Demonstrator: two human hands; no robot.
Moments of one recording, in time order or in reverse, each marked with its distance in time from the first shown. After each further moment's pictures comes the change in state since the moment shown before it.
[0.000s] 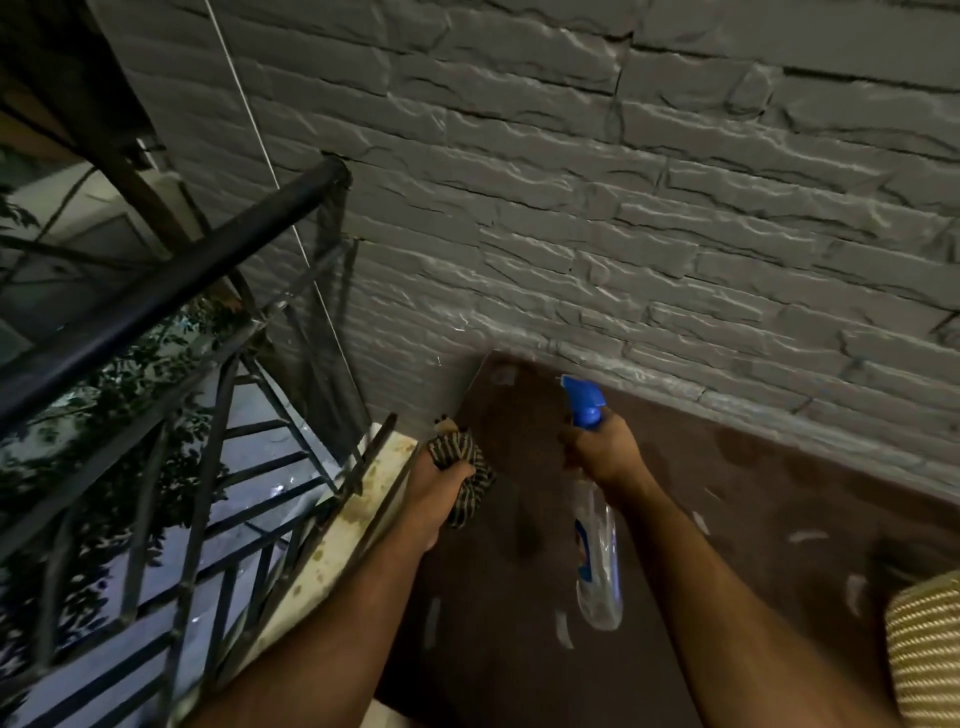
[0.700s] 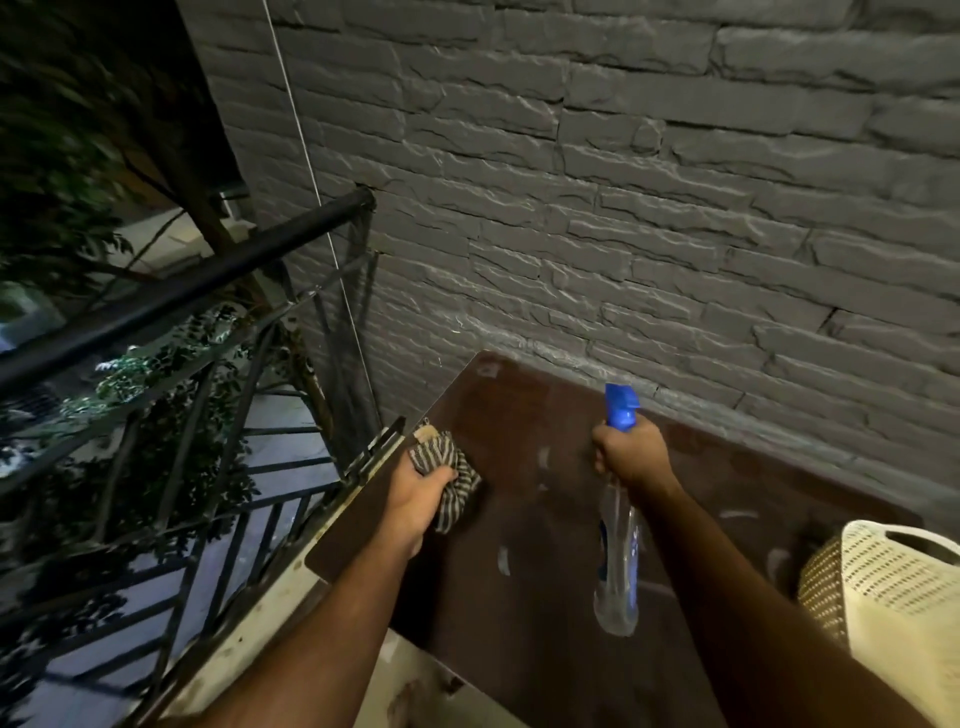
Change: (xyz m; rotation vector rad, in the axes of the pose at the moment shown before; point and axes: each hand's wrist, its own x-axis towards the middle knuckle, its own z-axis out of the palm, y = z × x) left_hand -0.165 -0.025 0.037 -0.160 0.144 0.119; right_hand -0.082 0.054 -0.122 -0.029 0.140 -0.101
